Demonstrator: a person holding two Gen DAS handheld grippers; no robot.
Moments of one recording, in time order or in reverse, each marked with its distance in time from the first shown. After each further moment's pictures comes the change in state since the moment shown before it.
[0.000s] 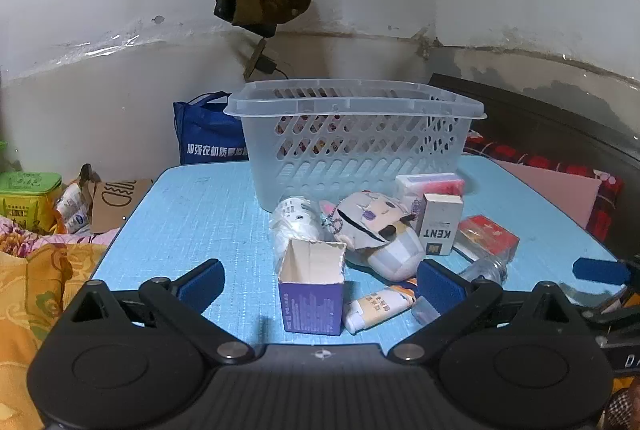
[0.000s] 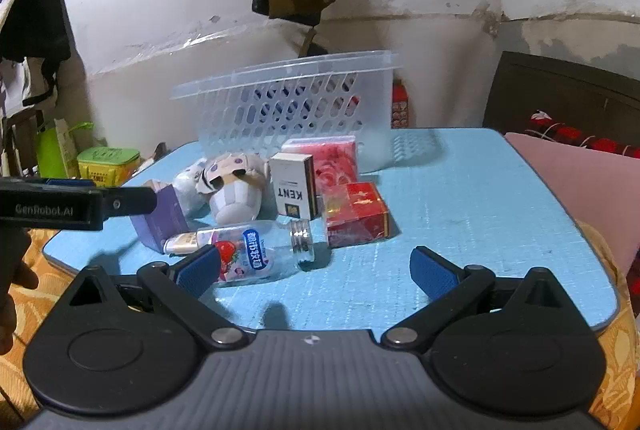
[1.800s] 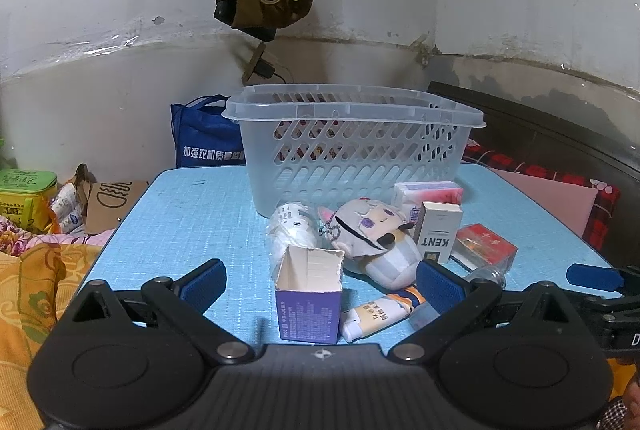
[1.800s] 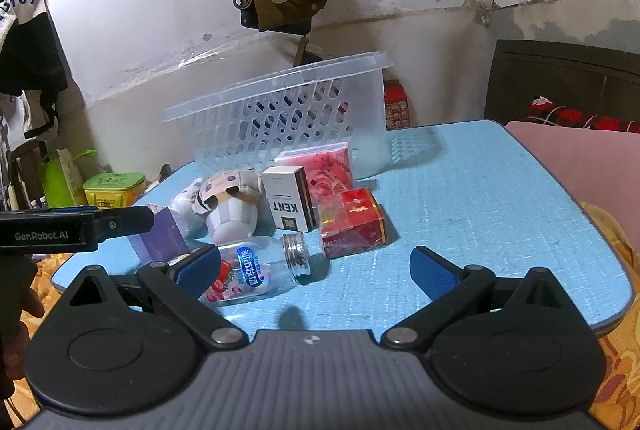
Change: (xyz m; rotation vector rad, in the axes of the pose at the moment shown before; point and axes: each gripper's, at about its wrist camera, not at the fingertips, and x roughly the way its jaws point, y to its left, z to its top) left arm 0.002 0.001 0.002 -0.013 -0.016 -0.015; right arm 0.003 -0.016 0.002 0.091 -0.026 0.035
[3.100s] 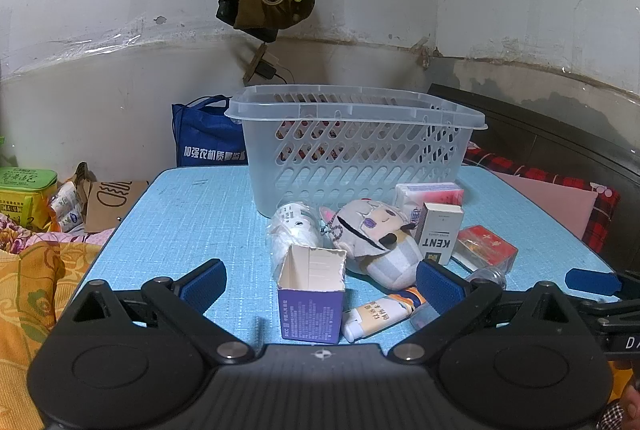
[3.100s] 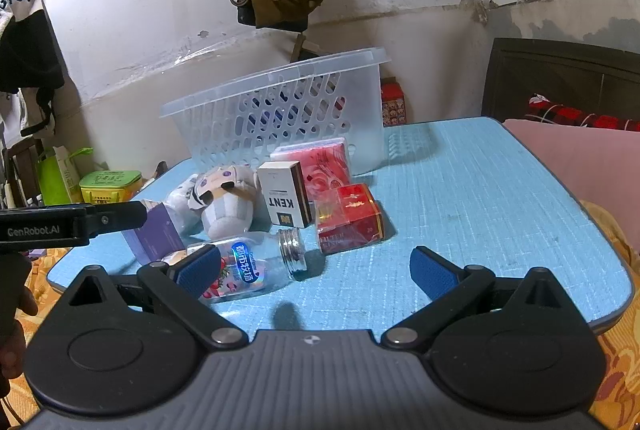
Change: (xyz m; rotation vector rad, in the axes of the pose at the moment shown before) left arm 0.001 0.001 0.000 -0.010 -0.004 0.000; right arm 0.002 -0.001 -0.002 0.001 0.005 -0.011
